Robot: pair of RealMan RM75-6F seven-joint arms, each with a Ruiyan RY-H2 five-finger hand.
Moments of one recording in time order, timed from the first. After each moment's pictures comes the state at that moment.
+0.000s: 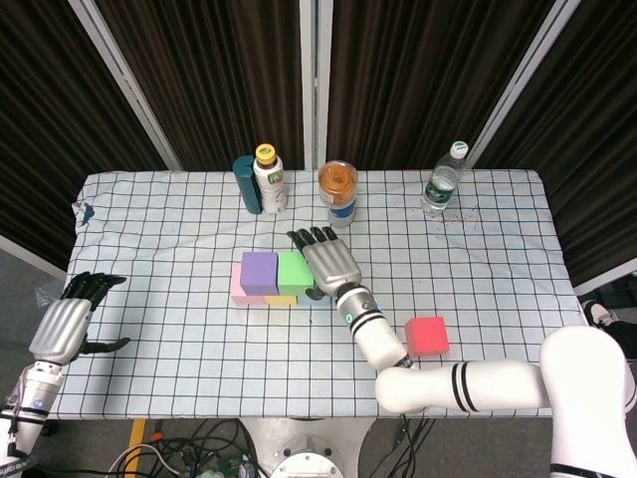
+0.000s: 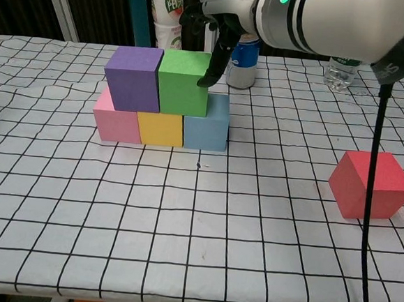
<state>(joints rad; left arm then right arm) -0.24 -1.10 -0.04 -1.67 1.45 1.29 -0.14 1.25 -1.51 0.32 -1.77 -0.29 1.07 -0.70</state>
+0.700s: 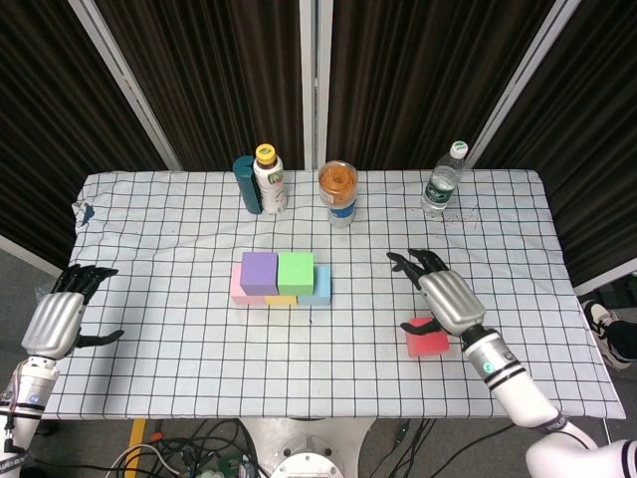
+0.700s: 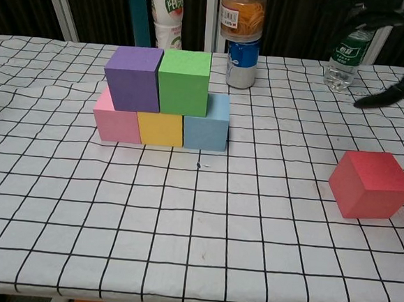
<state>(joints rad) -0.25 -1.10 -0.07 -1.68 1.42 1.31 -0.10 0.70 -1.03 0.01 -2.03 -1.17 1.10 -0.07</state>
